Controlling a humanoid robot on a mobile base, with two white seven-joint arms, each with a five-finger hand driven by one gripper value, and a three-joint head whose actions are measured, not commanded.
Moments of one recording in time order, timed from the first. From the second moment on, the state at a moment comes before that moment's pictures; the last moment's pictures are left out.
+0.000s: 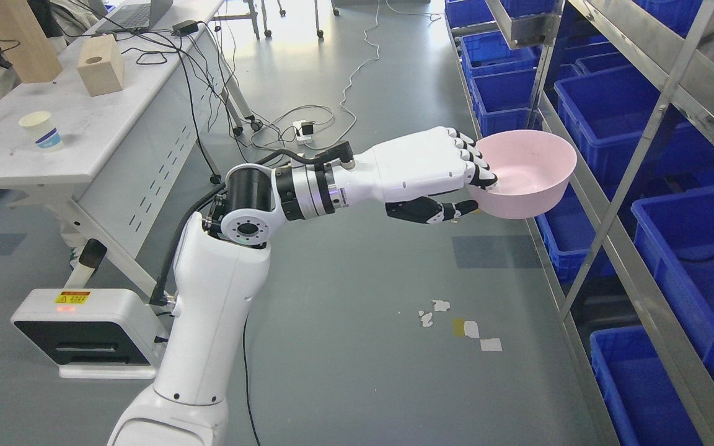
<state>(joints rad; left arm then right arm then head) -0.63 0.00 -0.22 -1.55 -0.49 -0.78 -0.86 0.00 0.00 0.05 0.00 0.05 -0.08 -0.02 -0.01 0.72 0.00</state>
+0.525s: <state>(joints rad) -0.63 0.00 -0.22 -1.55 -0.49 -0.78 -0.86 0.00 0.00 0.05 0.00 0.05 -0.08 -0.02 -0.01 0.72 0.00</state>
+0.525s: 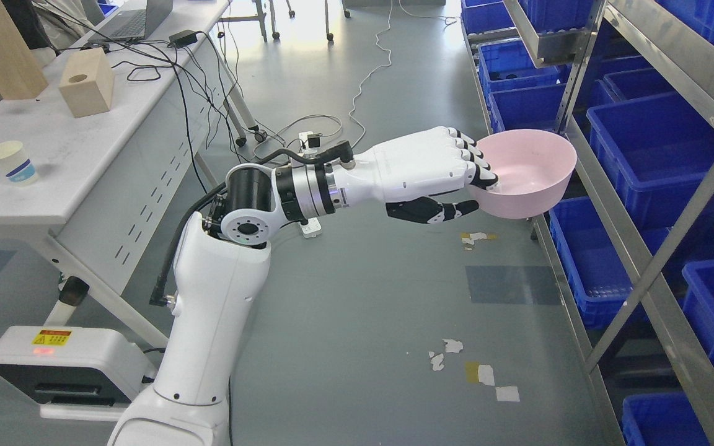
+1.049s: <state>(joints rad) -0.63 0.00 -0.22 -1.56 -0.48 -0.78 -0.86 0.00 0.00 0.05 0.00 0.05 -0.08 -0.02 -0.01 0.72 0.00</state>
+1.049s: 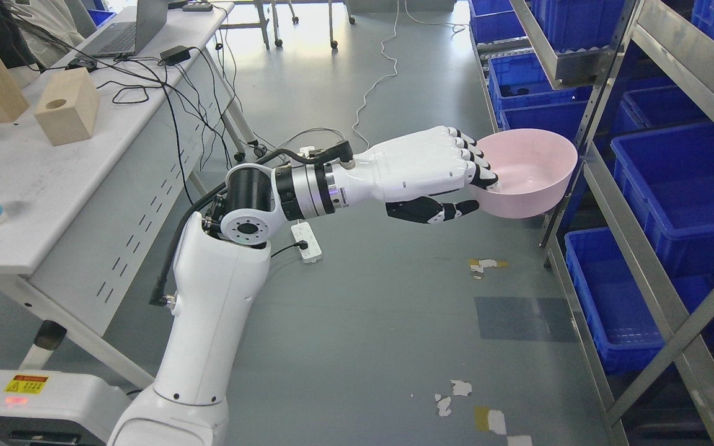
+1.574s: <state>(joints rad) -0.63 0.00 -0.22 -1.55 -0.48 -0.78 -0.86 0.00 0.00 0.05 0.00 0.05 -0.08 -0.02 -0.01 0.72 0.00</state>
